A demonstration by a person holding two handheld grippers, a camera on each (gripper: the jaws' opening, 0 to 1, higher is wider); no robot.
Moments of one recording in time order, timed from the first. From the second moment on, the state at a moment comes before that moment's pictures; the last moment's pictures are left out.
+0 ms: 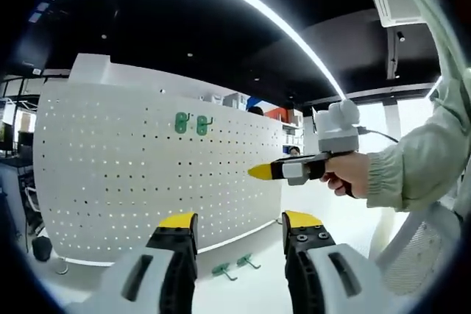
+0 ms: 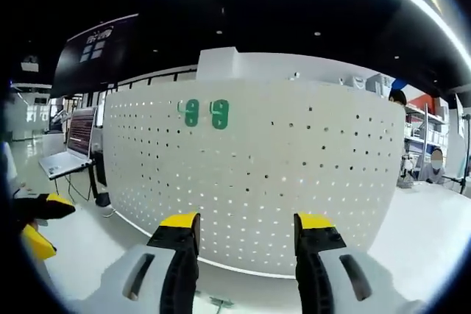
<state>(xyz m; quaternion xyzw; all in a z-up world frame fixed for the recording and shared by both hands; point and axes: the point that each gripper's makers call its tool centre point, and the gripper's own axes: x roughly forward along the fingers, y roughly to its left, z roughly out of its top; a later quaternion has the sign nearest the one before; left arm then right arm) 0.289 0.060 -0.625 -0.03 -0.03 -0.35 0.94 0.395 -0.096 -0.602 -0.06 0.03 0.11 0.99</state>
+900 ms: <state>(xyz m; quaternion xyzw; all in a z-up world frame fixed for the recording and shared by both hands) 0.289 0.054 -0.657 0.03 0.01 -0.36 0.93 0.326 -0.126 -0.617 -0.03 0.04 0.12 0.99</state>
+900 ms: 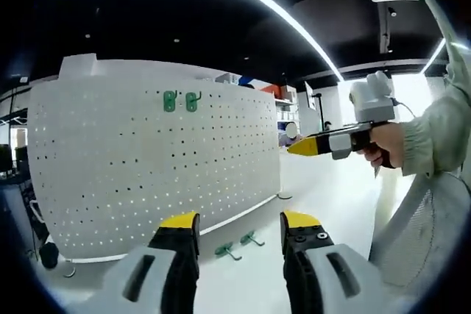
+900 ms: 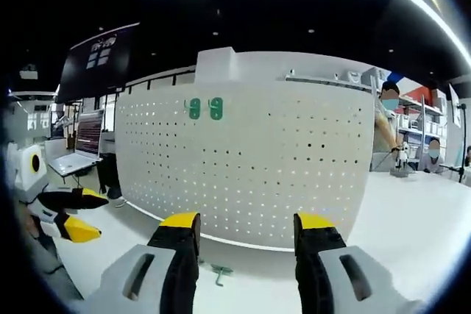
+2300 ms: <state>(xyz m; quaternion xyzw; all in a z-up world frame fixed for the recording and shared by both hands) 0.303 0.046 -0.682 0.12 0.08 -0.40 0.91 0.301 -0.093 -0.624 0.01 0.01 0.18 0.98</state>
